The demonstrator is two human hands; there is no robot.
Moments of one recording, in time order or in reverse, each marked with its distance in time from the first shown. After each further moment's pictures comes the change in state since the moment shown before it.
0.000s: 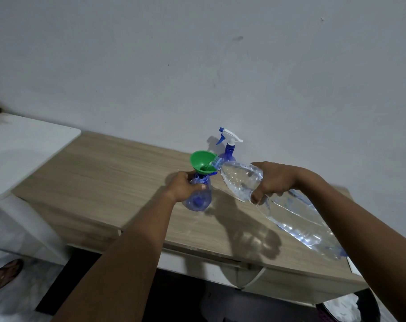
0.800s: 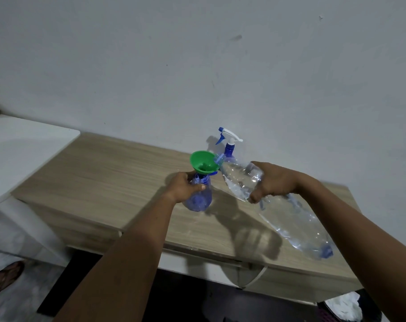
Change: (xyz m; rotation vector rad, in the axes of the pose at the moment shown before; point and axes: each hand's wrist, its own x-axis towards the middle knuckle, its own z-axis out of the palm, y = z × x) left_hand -0.006 0.004 0.000 -0.053 -0.015 -0.017; right_hand 0.005 0.012 0.011 0.051 0.145 -0.117
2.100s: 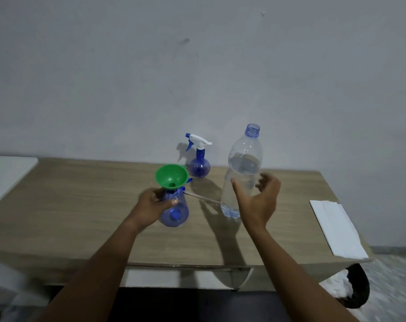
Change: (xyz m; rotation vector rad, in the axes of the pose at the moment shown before) left_hand -0.007 -0.006 0.000 -0.152 -0.083 0.154; right_hand 0.020 0.059 0.107 0.584 1.391 0.165
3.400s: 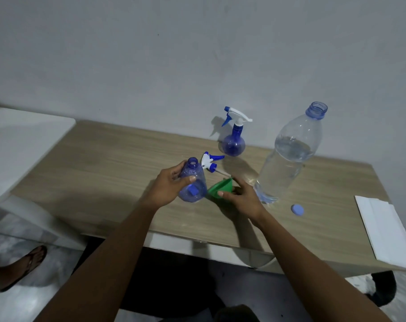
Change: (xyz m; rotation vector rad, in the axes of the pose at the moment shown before) left_hand -0.017 -0.002 -0.028 0.012 0.098 -0.056; right_hand -0.048 0.028 0.076 0.169 -0.999 0.390
